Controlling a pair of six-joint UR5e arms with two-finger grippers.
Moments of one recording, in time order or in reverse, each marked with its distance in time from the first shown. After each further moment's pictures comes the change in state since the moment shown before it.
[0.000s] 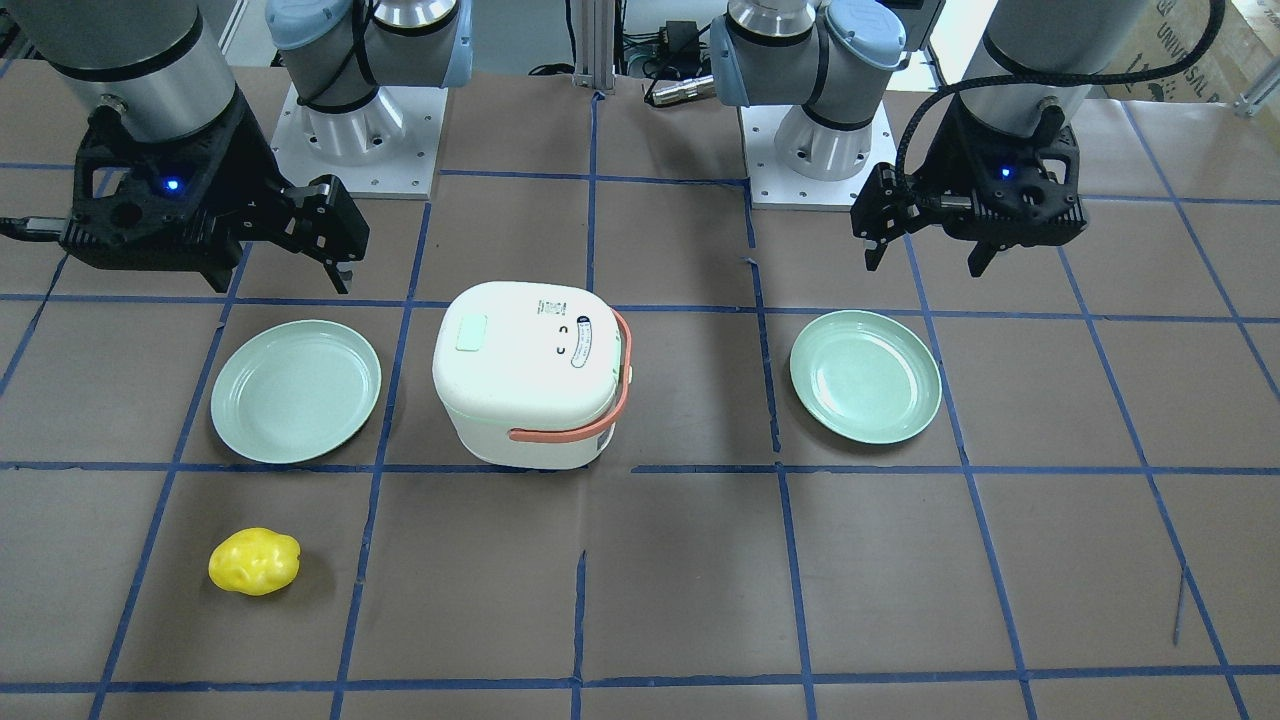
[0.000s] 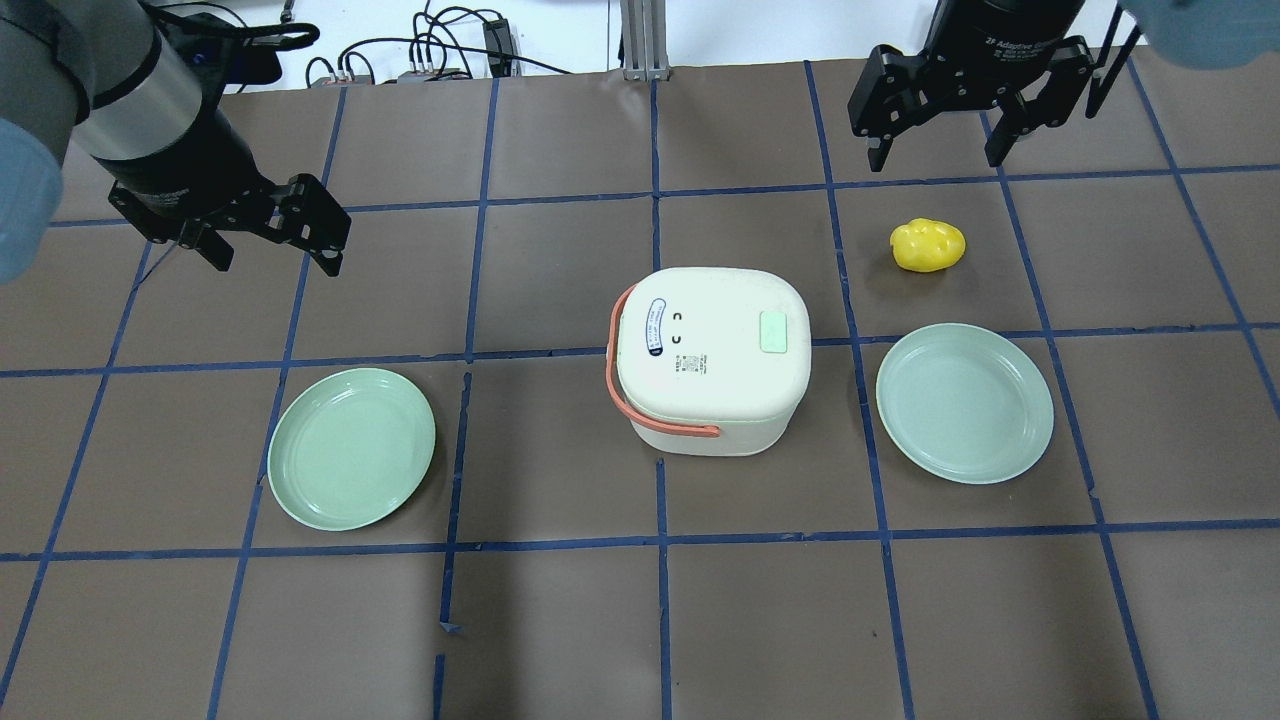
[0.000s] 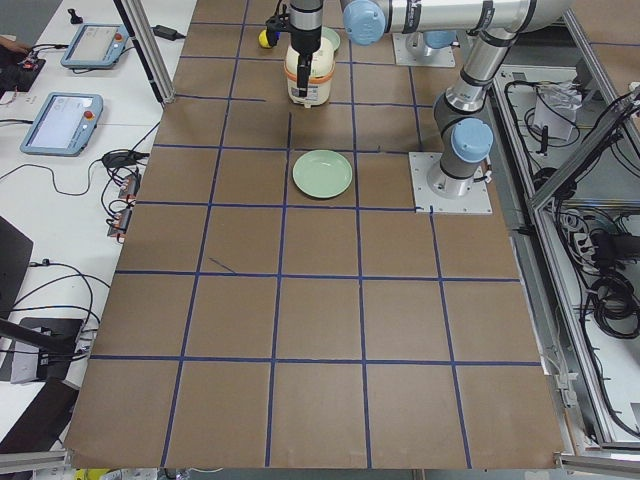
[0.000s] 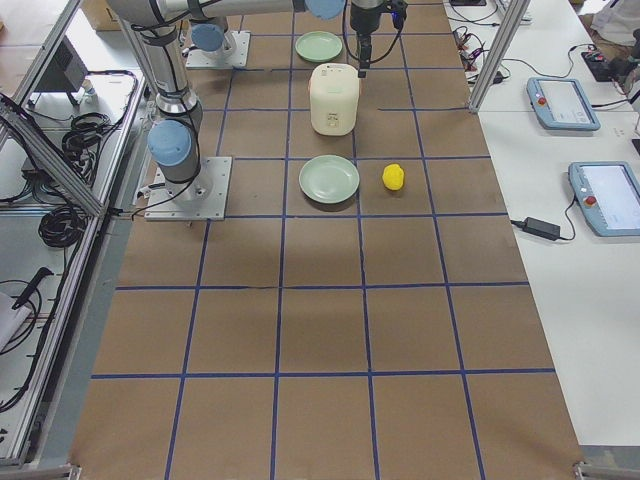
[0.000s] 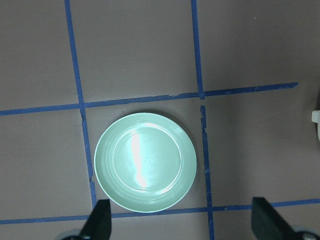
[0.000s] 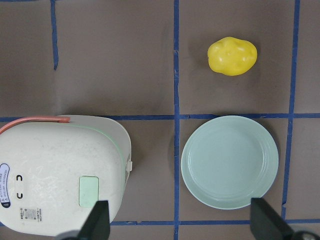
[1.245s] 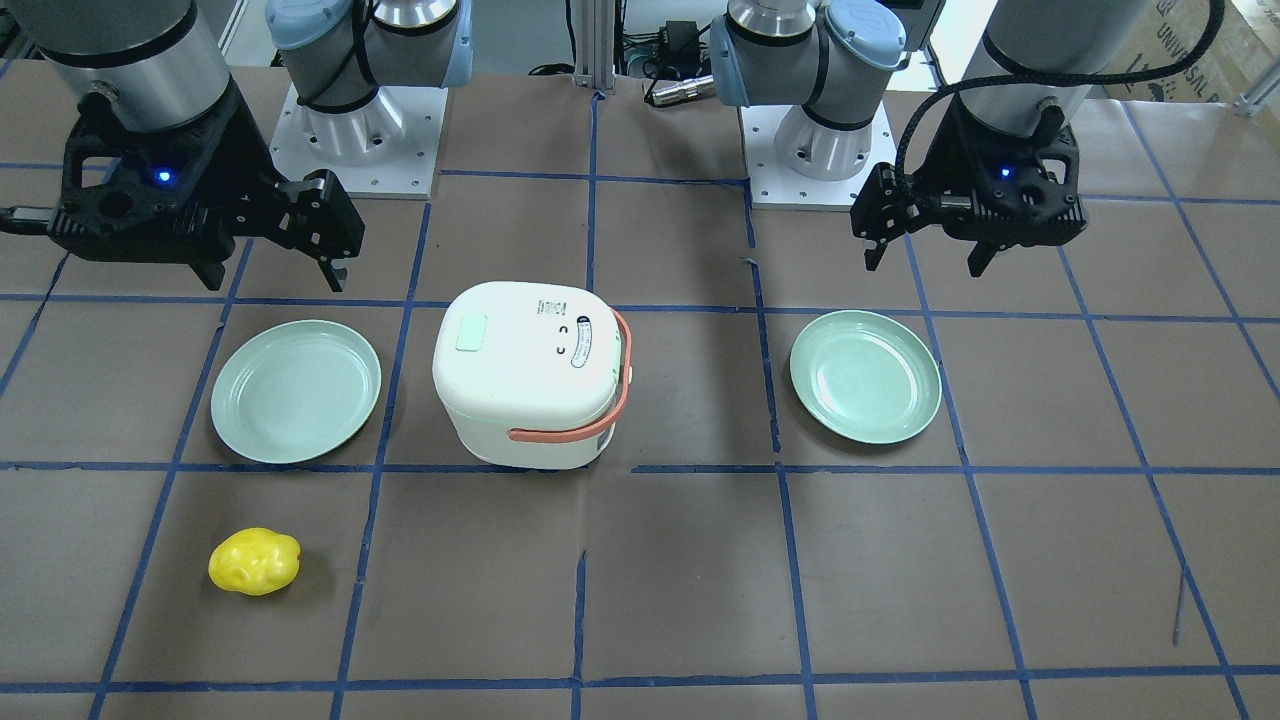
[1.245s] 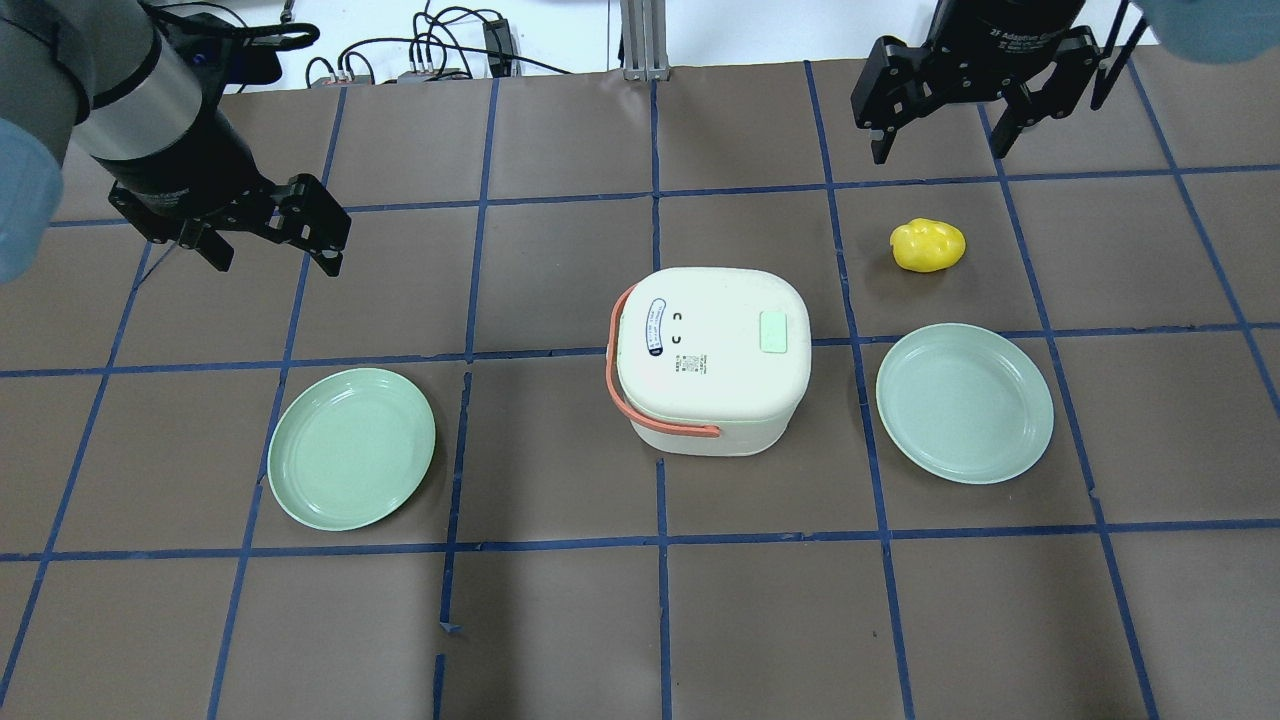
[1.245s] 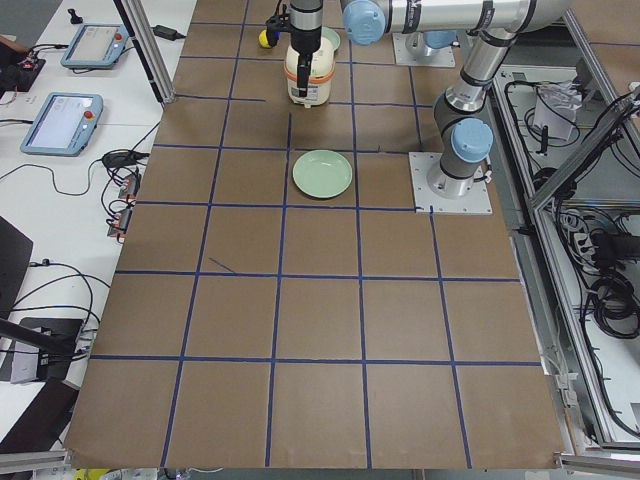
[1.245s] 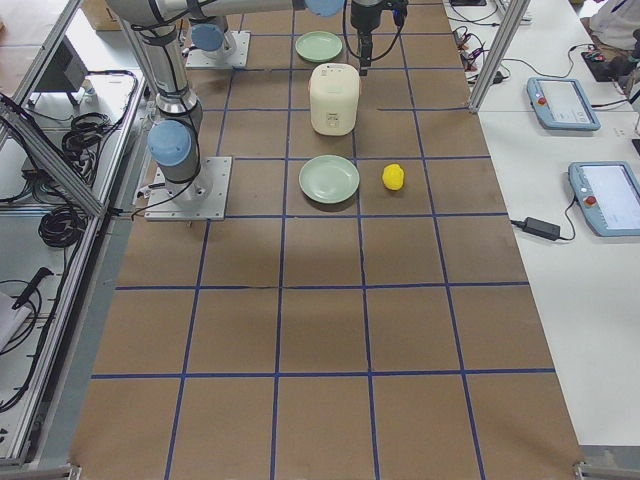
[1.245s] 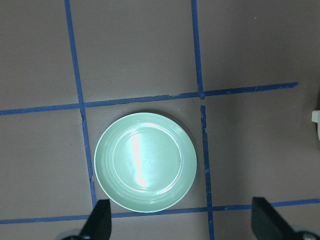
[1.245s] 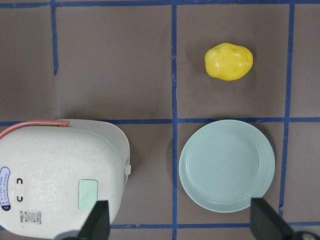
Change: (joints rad) left arm -0.001 0.000 0.000 0.000 0.000 0.000; right arm 0.000 -0.003 -0.009 -0.007 -0.007 0.000
